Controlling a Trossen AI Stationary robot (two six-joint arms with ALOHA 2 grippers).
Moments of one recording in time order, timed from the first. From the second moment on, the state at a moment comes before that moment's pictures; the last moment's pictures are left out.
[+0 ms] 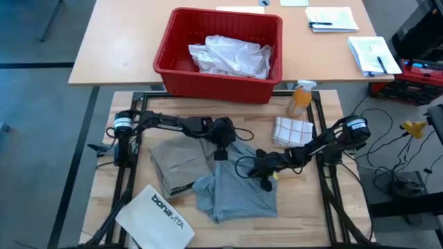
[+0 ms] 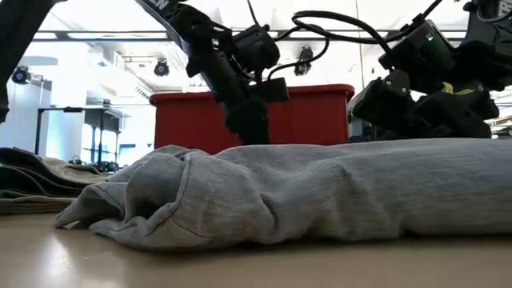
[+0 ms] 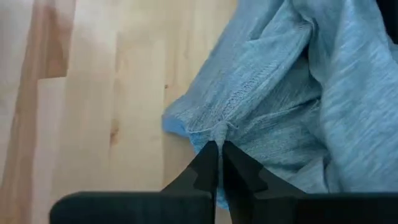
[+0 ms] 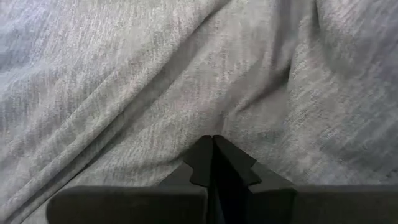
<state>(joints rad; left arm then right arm) 0.18 1.91 1.29 -0.32 0.01 0.20 0.16 1.67 0.38 0.63 -0.05 0.23</state>
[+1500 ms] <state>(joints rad) 0.19 1.94 1.20 -0.09 0.20 -0.12 0.08 1.45 0.43 0.35 0.15 0.34</state>
